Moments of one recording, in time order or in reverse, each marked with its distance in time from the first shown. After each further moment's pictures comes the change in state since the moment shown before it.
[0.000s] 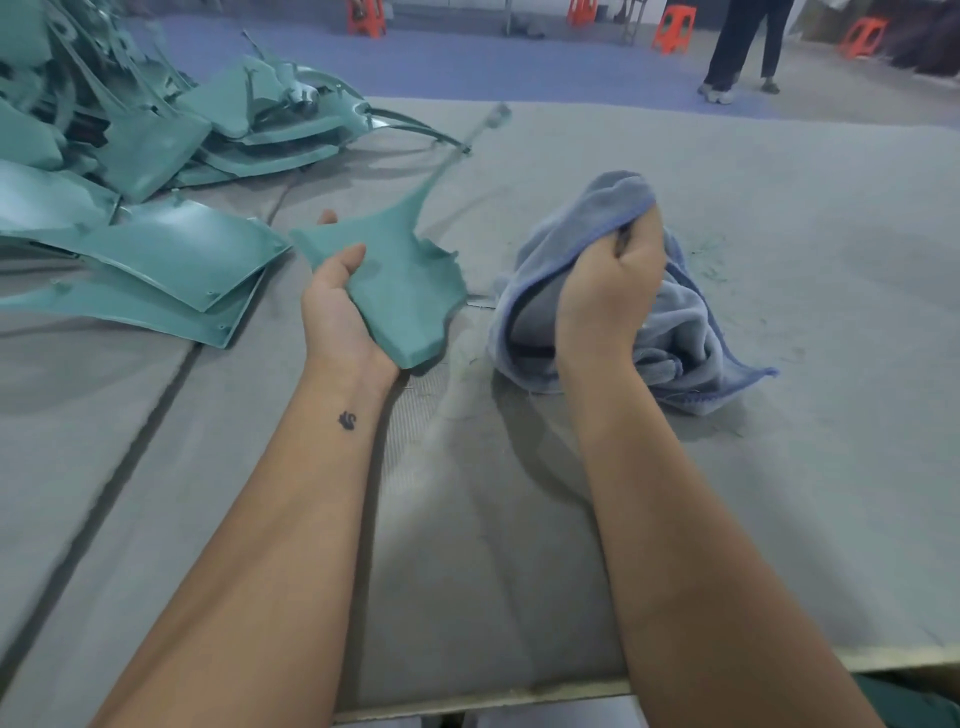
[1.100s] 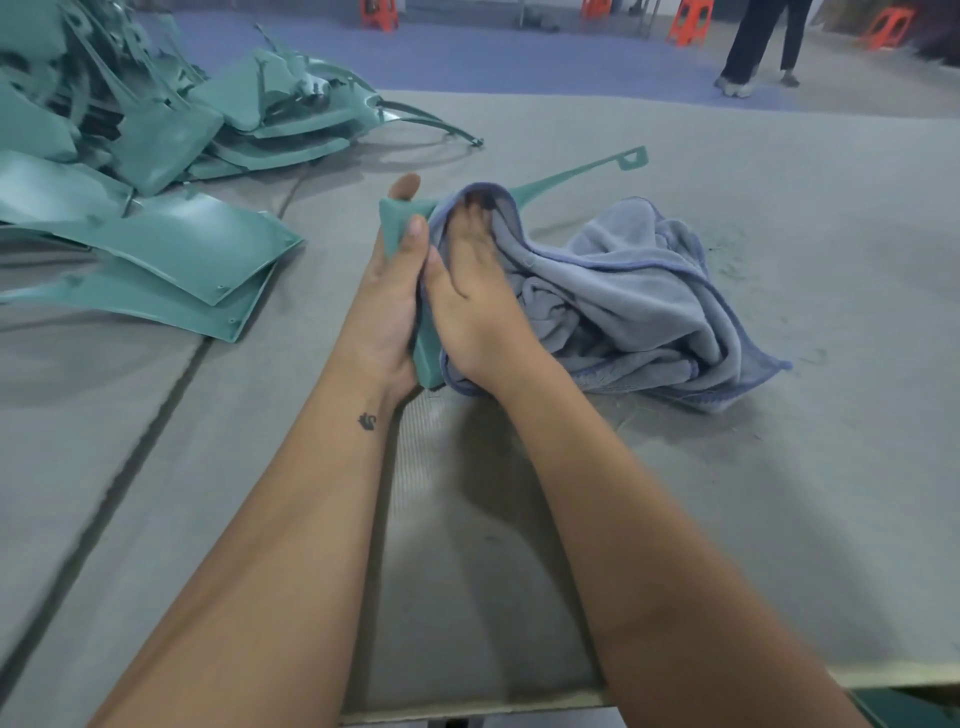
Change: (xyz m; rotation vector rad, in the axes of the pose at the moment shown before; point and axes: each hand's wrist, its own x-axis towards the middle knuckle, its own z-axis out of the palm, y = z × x) left_hand -0.003 -0.016 0.000 0.298 -0.451 0.036; right_hand -0.034 0.027 0.048 -0.528 -0.815 -0.061
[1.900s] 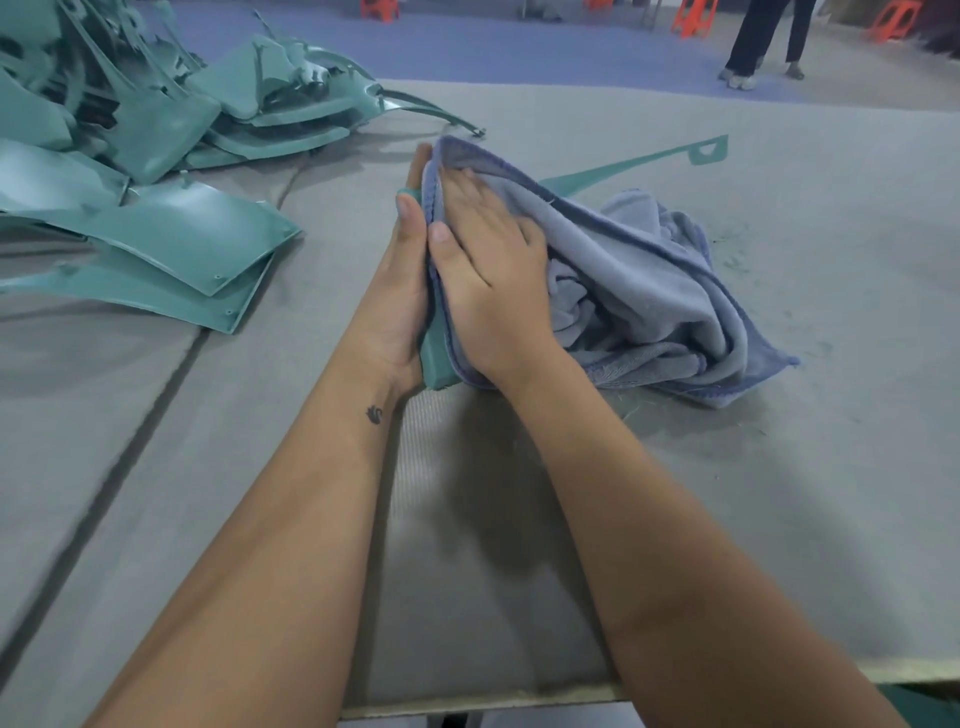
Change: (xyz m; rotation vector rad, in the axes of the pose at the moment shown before) left_hand -0.004 0.003 0.008 -0.066 -0.122 -0.158; right_hand -0.009 -0.011 -0.012 -0.128 0.206 -0.184
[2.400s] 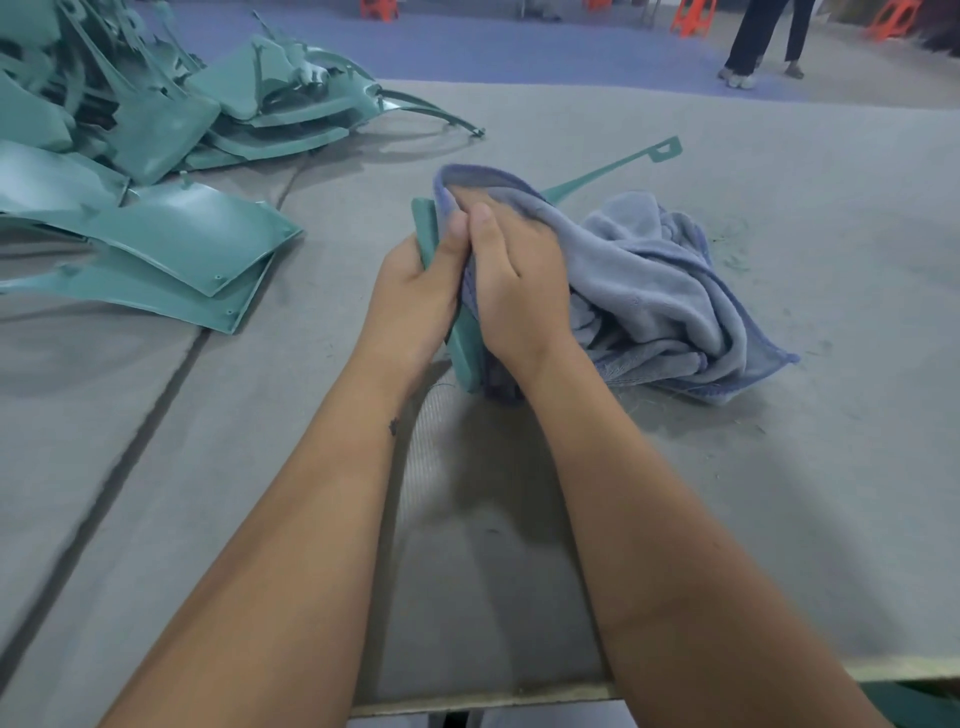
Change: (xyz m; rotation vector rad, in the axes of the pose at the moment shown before) left_hand -0.002 -0.003 -0.005 0.741 0.252 0.156; right_hand 0.004 0.016 -0.003 0.206 0.161 -0.044
